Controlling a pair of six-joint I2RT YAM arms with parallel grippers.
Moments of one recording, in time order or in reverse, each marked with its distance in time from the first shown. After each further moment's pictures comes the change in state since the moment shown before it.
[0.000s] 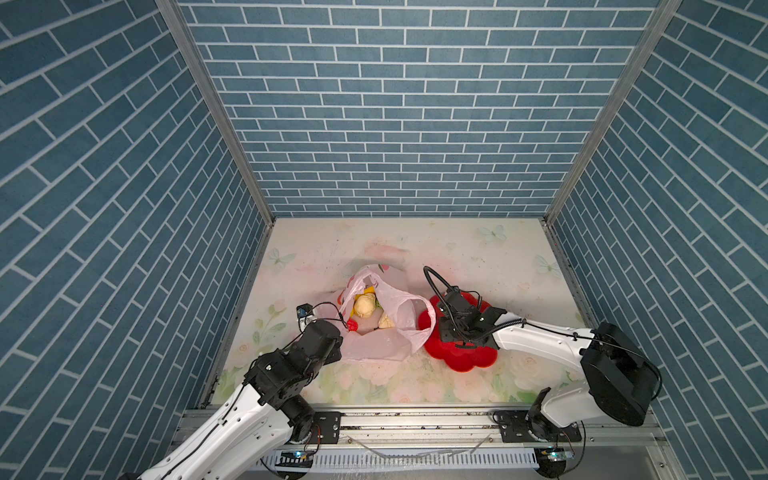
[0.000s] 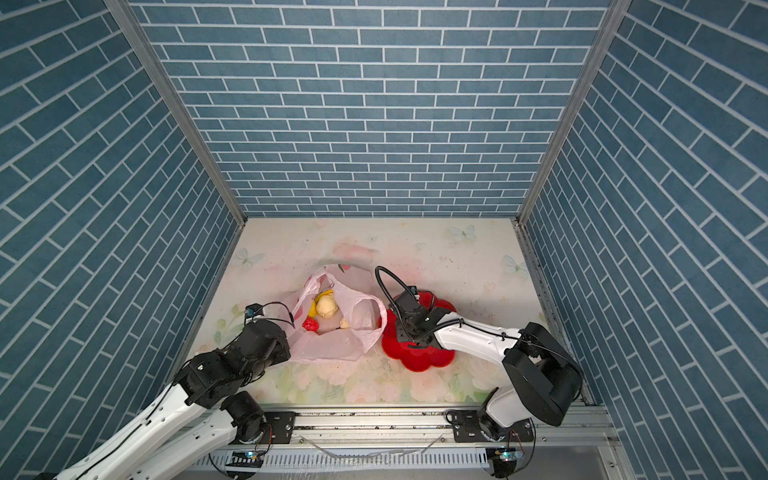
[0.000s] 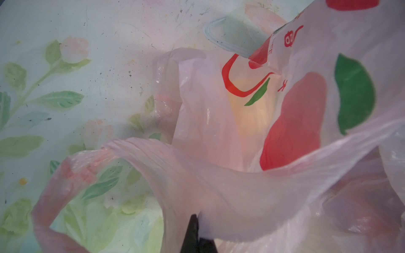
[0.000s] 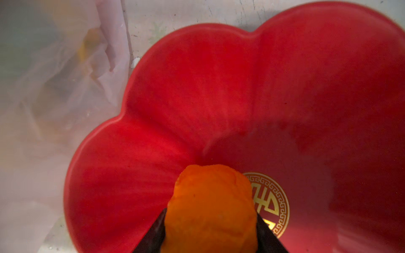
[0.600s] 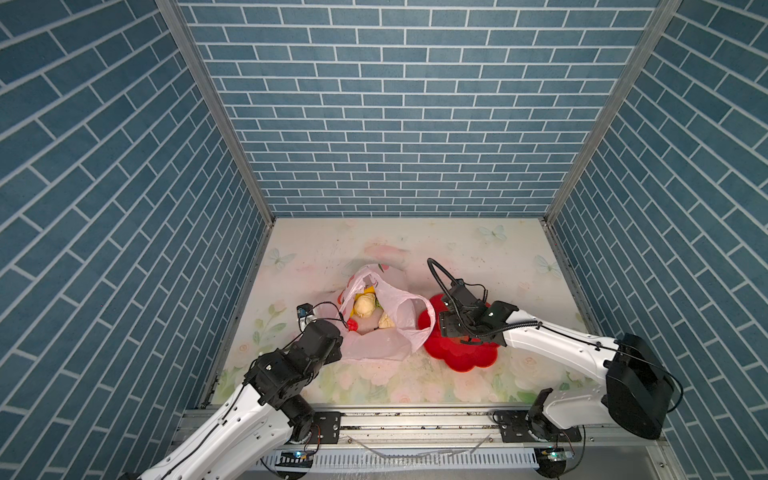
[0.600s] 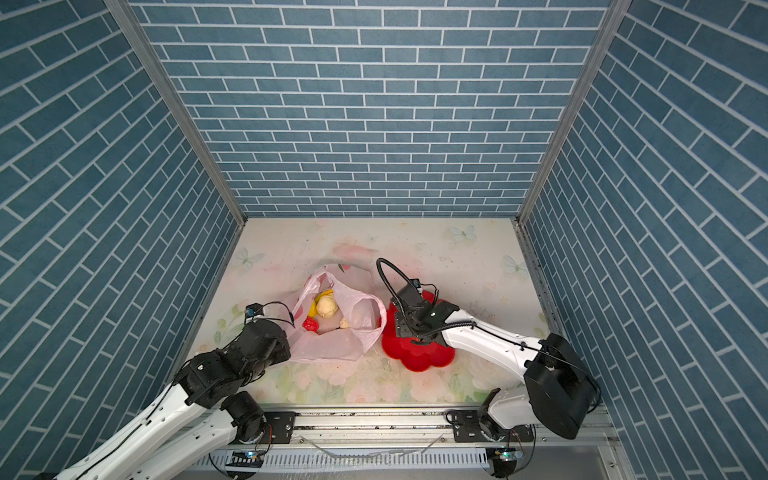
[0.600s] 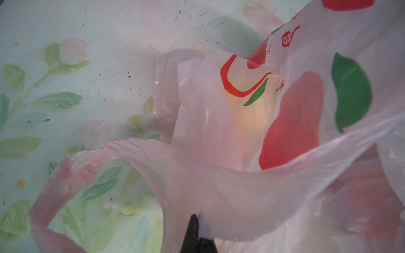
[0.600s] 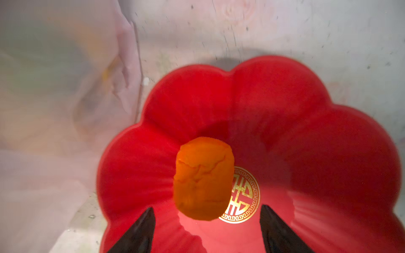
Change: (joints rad) left arm 0.000 0.001 0.000 0.009 0.000 0.003; right arm -0.001 -0.111 0.109 -0.181 0.056 -0.053
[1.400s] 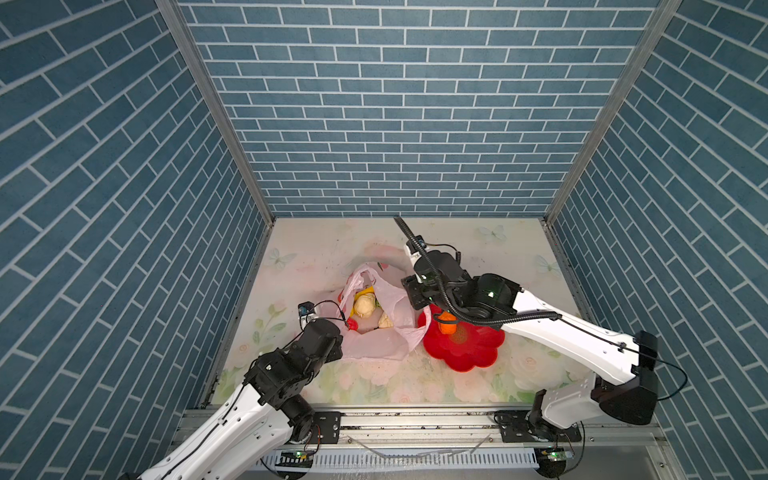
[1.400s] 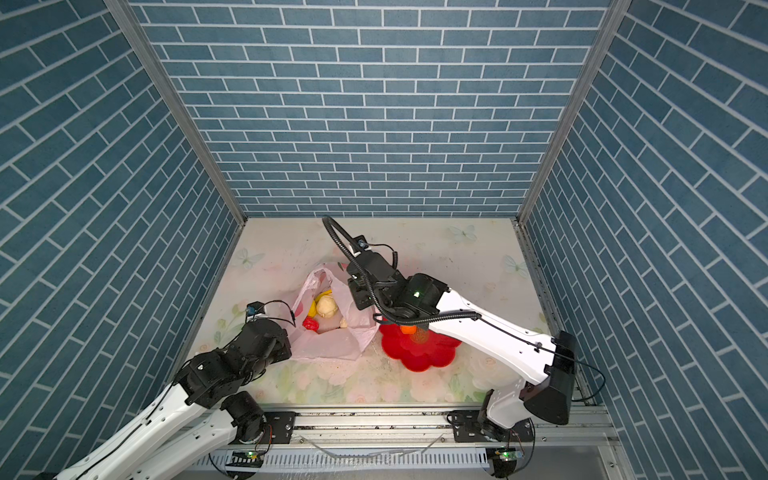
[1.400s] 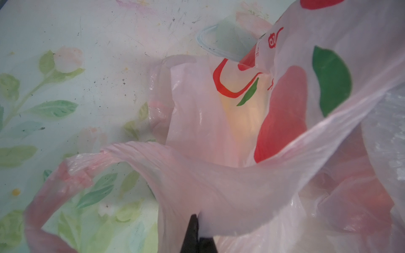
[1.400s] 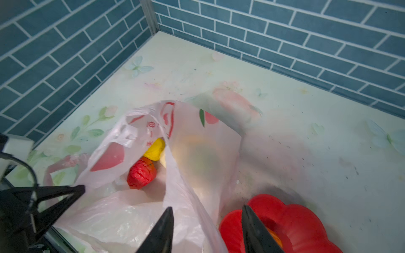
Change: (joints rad) left arm 0.000 0.000 0.001 0.031 0.000 0.026; right arm 0.273 0.168 0.665 -0.106 0.113 -0.287
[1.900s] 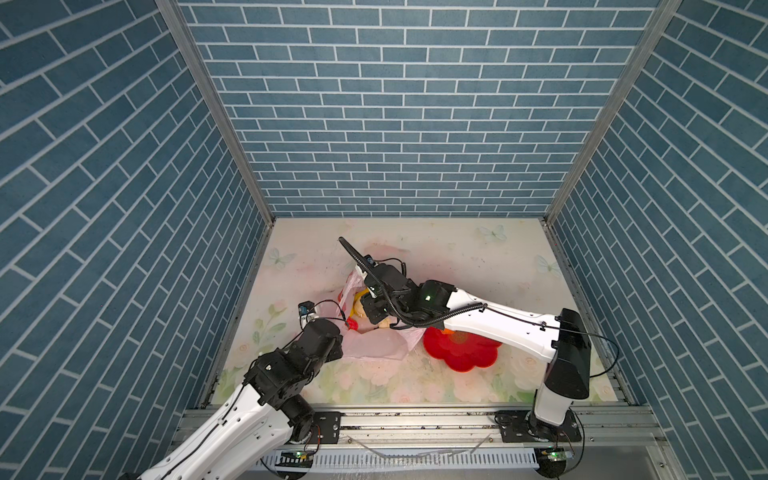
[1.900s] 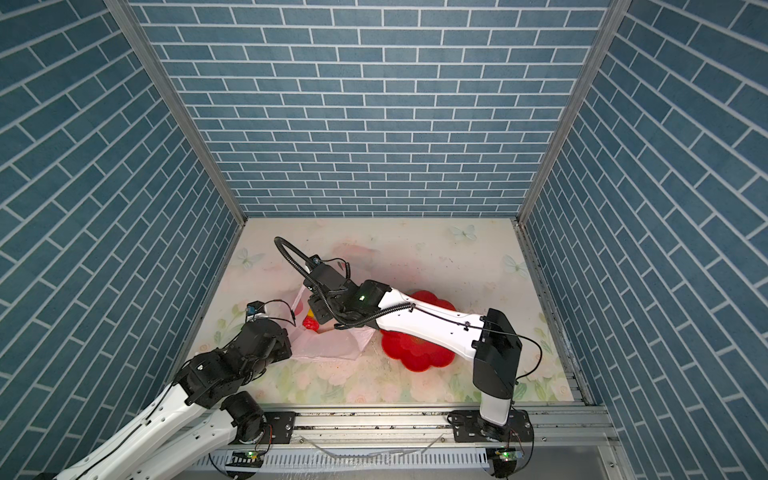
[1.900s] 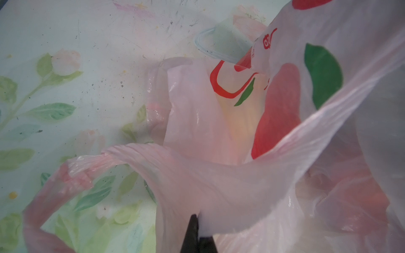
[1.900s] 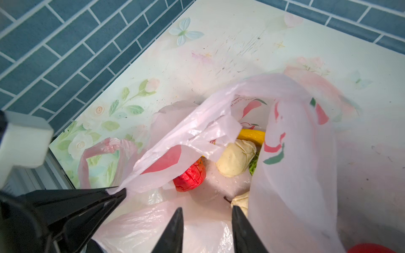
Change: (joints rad) left arm 0.000 -0.001 0.000 0.009 0.000 0.003; right arm 0.052 0.285 0.068 0.133 -0.165 0.061
